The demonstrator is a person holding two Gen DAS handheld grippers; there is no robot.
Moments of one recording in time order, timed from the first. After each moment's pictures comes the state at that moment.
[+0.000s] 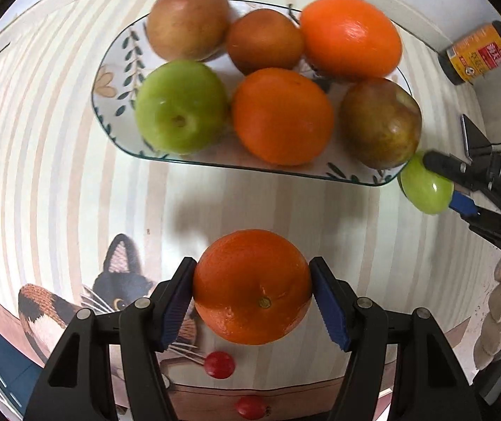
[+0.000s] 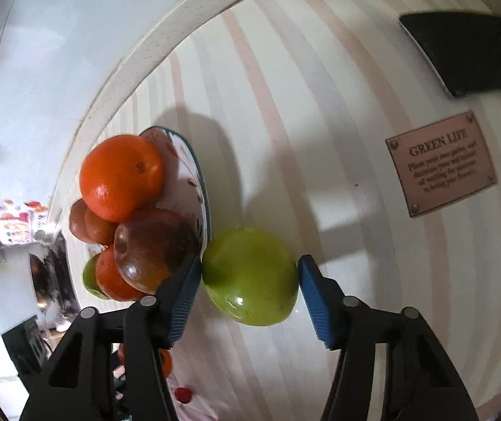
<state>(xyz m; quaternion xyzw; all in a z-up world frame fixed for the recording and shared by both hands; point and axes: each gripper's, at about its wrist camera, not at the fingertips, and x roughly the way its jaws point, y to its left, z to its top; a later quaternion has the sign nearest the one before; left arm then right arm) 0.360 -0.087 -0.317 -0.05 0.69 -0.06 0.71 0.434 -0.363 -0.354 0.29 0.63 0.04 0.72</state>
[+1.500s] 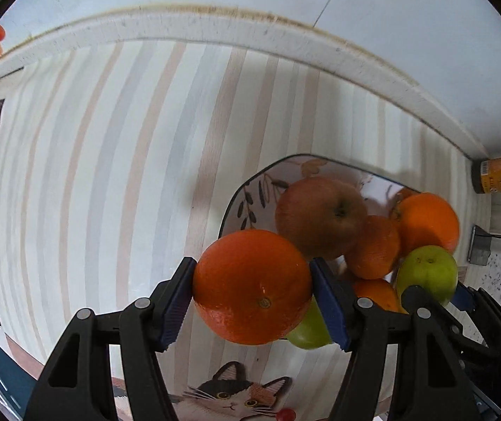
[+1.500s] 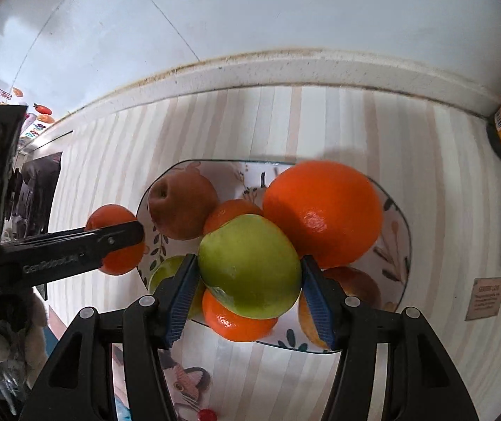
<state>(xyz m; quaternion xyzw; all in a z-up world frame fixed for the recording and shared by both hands) 0.512 0.001 -0.296 -0.09 0.69 -0.03 0.72 0.511 -0.182 -0.283 0.09 0.63 0.11 0.77</state>
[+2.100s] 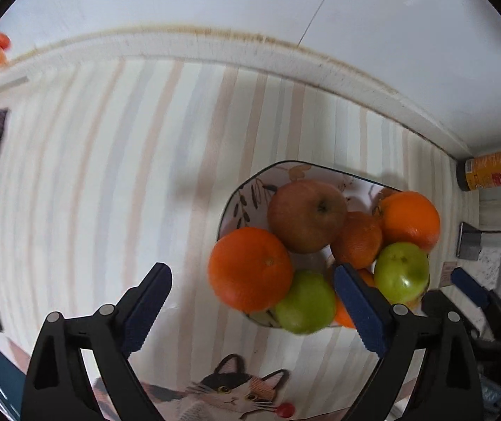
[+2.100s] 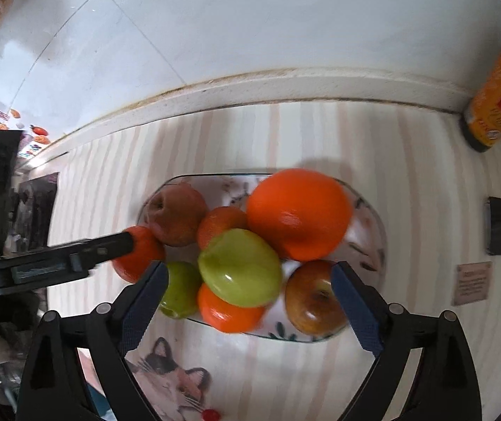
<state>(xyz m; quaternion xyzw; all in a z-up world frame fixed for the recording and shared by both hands) 0.498 0.008 -0.262 -0.08 0.66 -0.04 0.74 0.491 -0.202 -0.255 0.09 0.60 0.07 0.79</state>
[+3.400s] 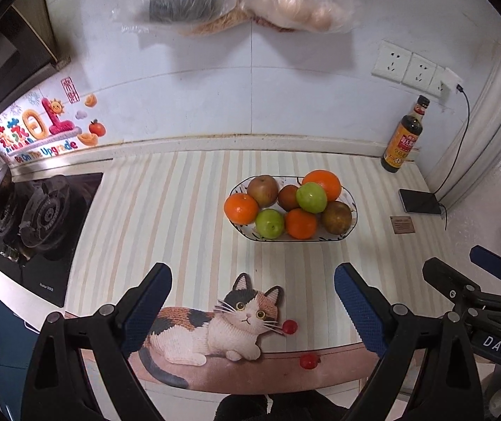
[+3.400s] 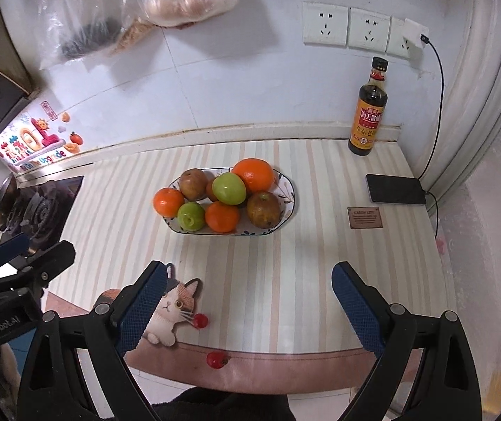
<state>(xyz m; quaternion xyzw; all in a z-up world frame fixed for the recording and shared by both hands) 0.247 -0.024 -0.088 0.01 0.47 -0.04 0.88 0.239 -0.215 -0.094 0.05 0.48 0.01 0.88</state>
